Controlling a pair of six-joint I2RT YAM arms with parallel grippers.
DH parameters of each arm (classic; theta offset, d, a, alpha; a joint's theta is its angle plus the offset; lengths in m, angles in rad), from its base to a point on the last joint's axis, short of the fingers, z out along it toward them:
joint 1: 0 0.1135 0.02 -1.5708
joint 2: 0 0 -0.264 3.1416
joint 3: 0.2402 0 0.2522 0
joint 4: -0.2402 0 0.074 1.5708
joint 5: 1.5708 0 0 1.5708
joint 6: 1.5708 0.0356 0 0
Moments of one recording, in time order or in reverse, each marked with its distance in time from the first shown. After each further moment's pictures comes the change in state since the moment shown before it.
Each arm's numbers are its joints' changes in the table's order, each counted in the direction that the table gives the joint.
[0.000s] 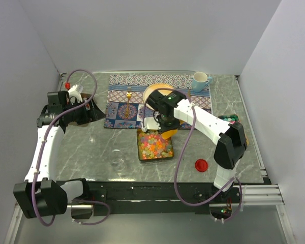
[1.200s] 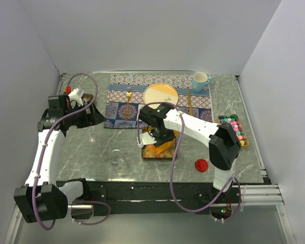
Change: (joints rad) left arm 0.003 -0.045 -0.060 0.007 -0.001 0.019; right arm 0.121 0.039 -0.119 0.035 -0.034 -0.043
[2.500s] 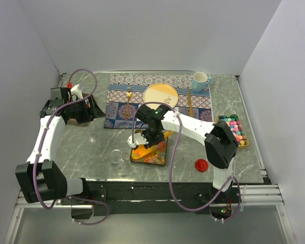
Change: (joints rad) left arm 0.019 0.196 0.101 -0.014 -0.006 -0.018; right arm -0.002 0.035 -0.028 0.220 -0.286 -0.088
